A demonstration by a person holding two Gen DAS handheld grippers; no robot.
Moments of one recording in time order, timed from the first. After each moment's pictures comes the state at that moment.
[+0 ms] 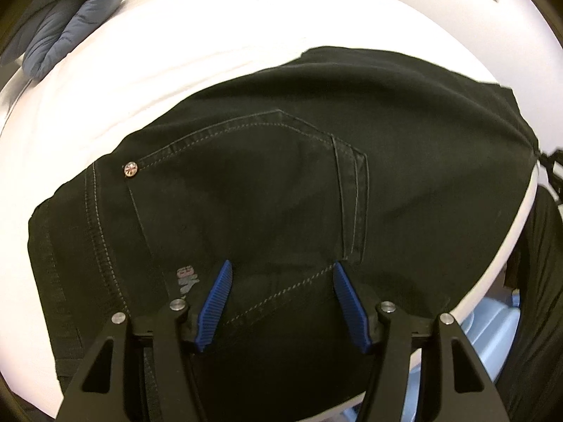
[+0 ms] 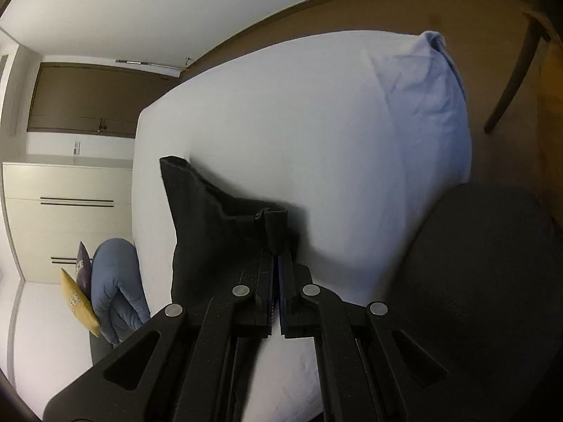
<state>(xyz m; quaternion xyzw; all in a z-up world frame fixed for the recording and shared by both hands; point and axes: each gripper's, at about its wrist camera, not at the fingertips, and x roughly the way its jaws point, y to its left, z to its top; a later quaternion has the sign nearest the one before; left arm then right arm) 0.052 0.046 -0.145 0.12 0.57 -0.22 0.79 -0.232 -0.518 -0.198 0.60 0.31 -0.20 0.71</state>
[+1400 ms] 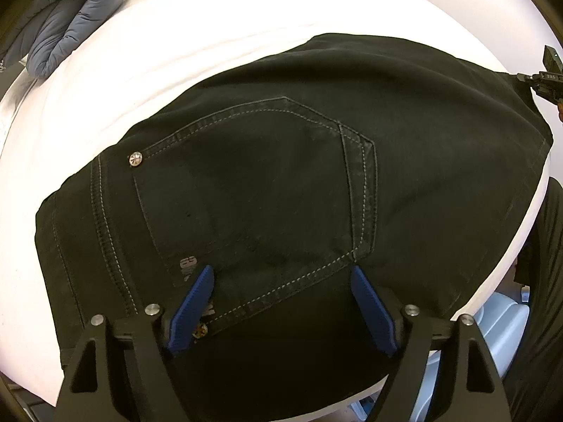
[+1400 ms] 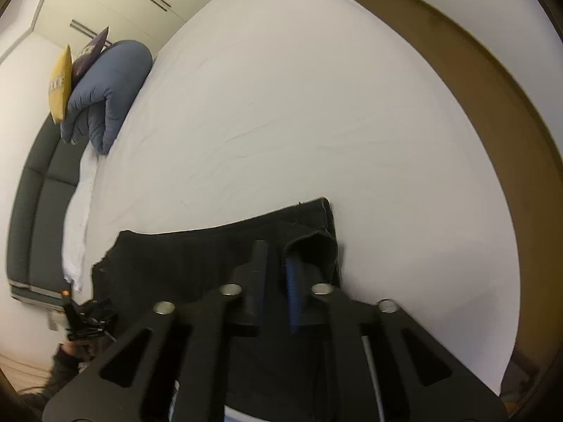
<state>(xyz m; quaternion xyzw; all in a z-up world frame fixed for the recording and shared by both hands) 0.046 0.002 -0.149 0.13 0.58 -0.19 0.78 0.100 -0.553 -0.139 0.27 0.50 0.05 0.82</state>
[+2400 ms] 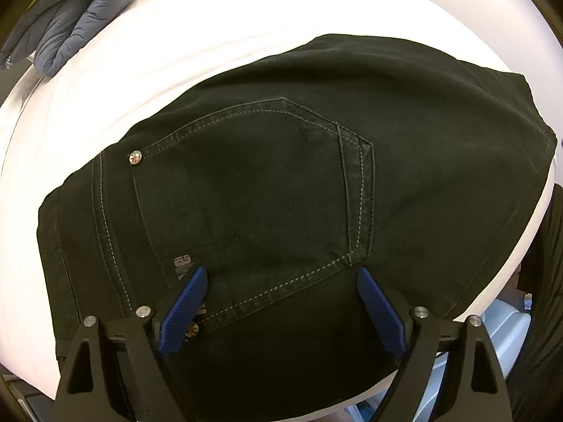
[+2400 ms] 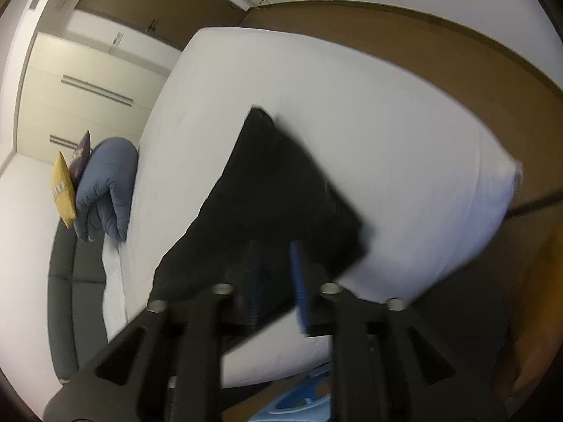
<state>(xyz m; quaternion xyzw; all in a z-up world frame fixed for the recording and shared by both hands) 0.039 -0.005 -0.157 0.13 0.57 -0.18 0.79 -0.116 -0.518 -0.118 0.49 0.39 -0.07 0.78</state>
